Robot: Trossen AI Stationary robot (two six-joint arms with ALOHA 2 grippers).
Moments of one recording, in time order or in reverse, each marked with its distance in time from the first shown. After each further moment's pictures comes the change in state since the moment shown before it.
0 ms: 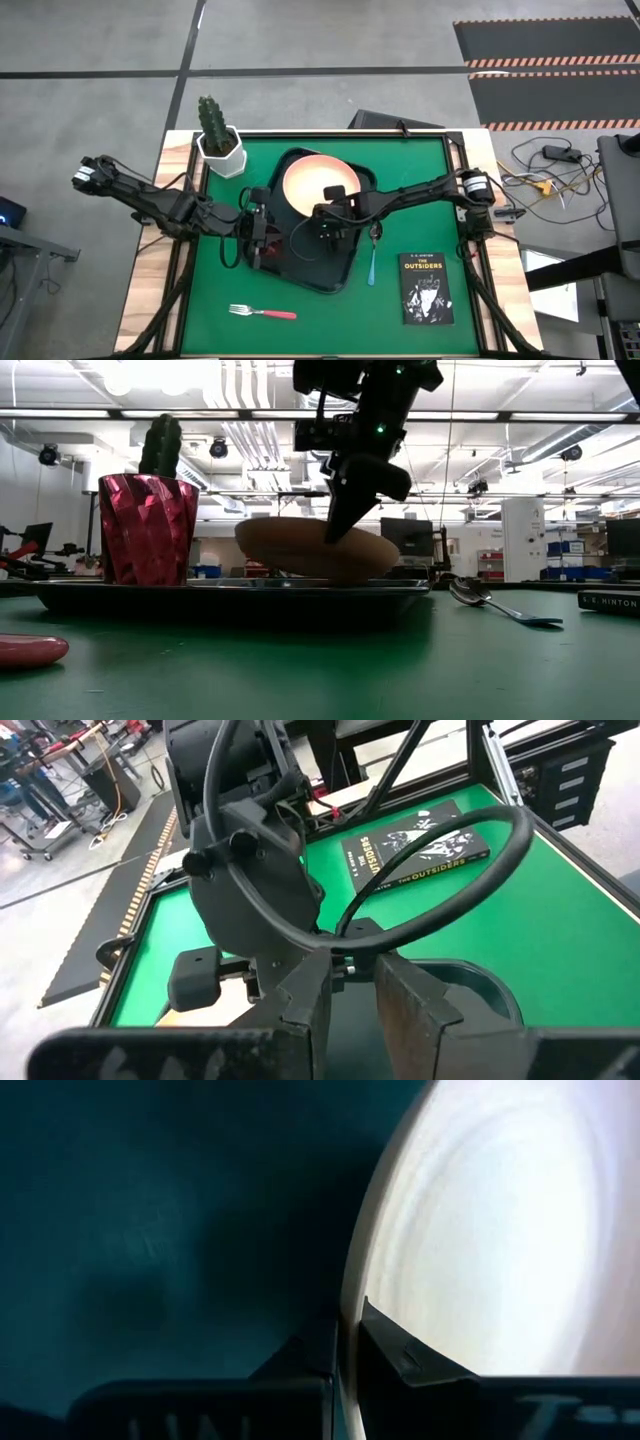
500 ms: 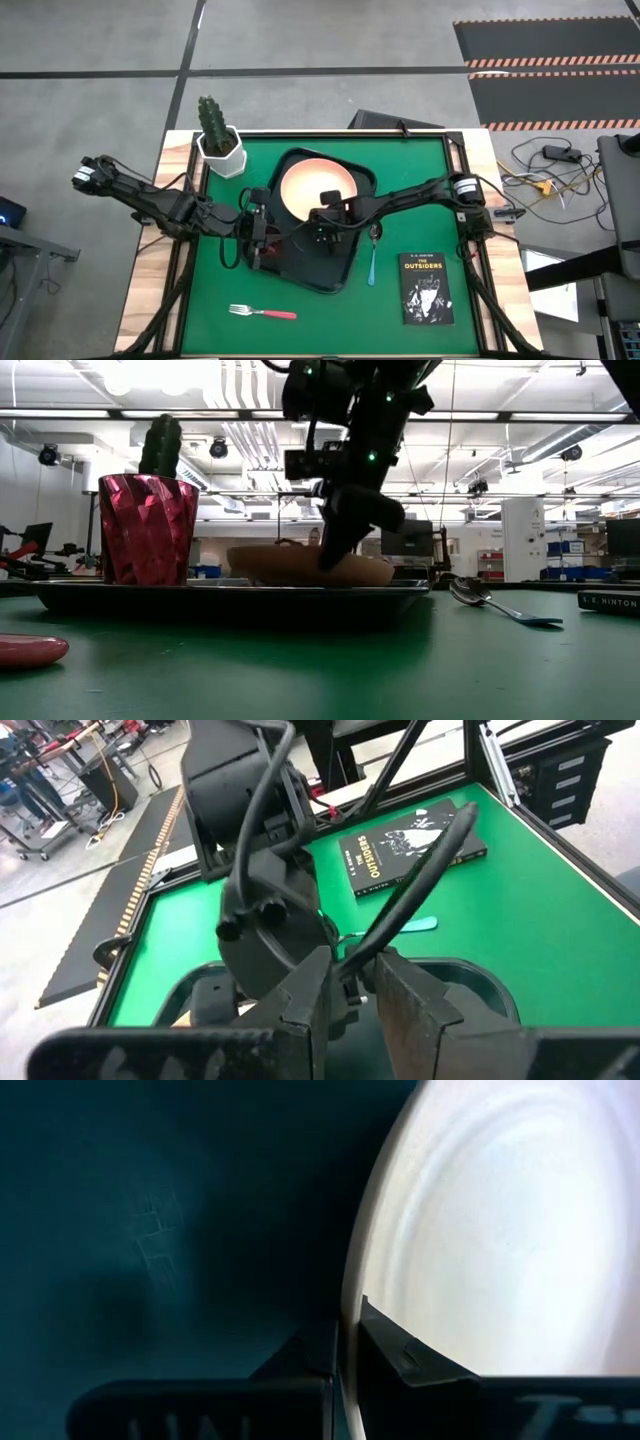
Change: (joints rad) left arm 0.000 0.000 0.000 -0.001 0.002 0.000; right arm -0.001 0.076 -0.003 0.050 -0.022 0.004
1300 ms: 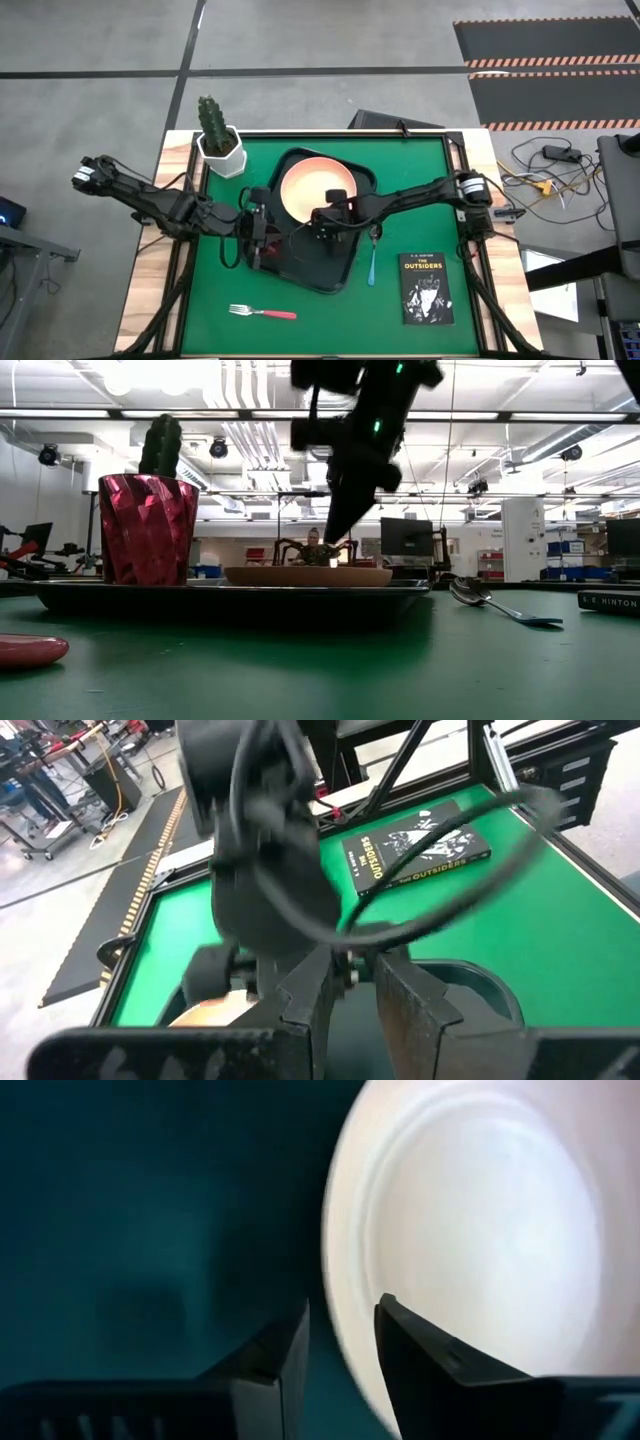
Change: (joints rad) left arm 0.000 0.000 0.000 0.002 -0.004 0.000; right arm 0.021 -0.068 0.017 -0.070 0.008 0.177
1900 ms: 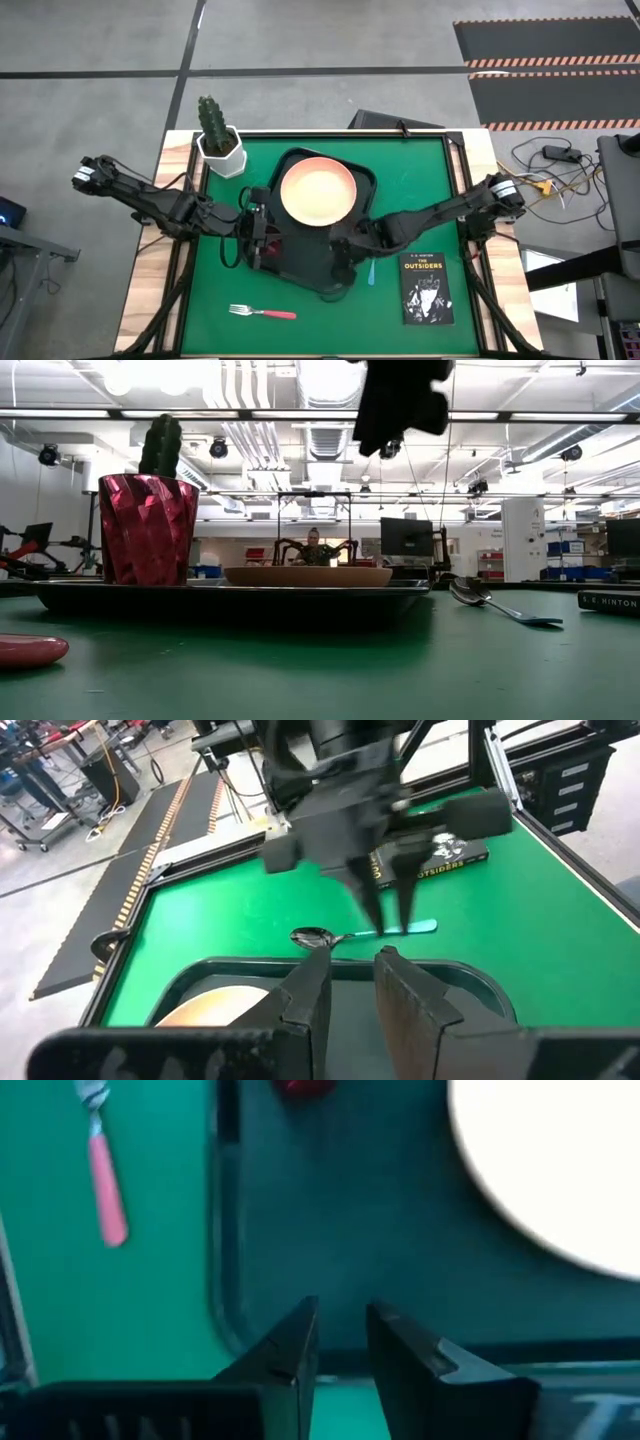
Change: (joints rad) left arm -0.002 0.000 -0.004 -0.001 0.001 -0.030; right arm 0.224 -0.183 -0.001 -0.084 -0.055 0.697
